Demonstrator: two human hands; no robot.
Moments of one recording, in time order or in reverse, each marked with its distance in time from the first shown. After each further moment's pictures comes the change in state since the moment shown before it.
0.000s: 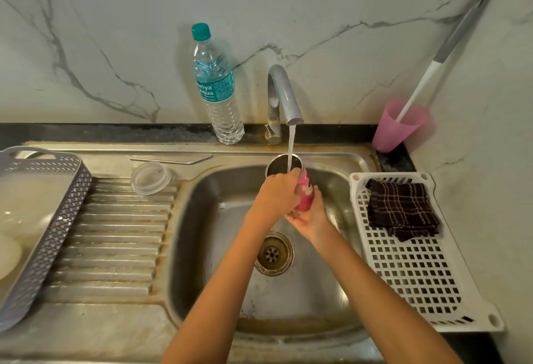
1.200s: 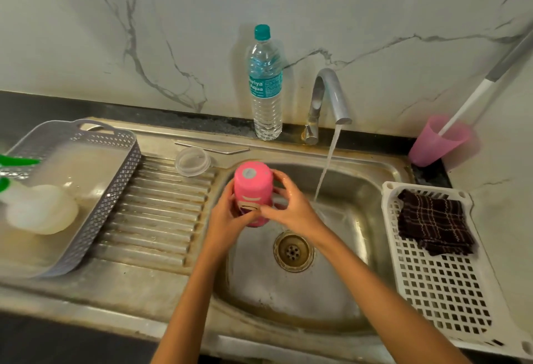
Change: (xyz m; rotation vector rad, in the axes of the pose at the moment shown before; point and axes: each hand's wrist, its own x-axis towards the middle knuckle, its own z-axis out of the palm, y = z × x) left_hand -0.126 -0.123 -0.004 -0.893 0.481 -0.168; right_hand -0.074 0.062 0.045 -1.280 -0.645 -0.602
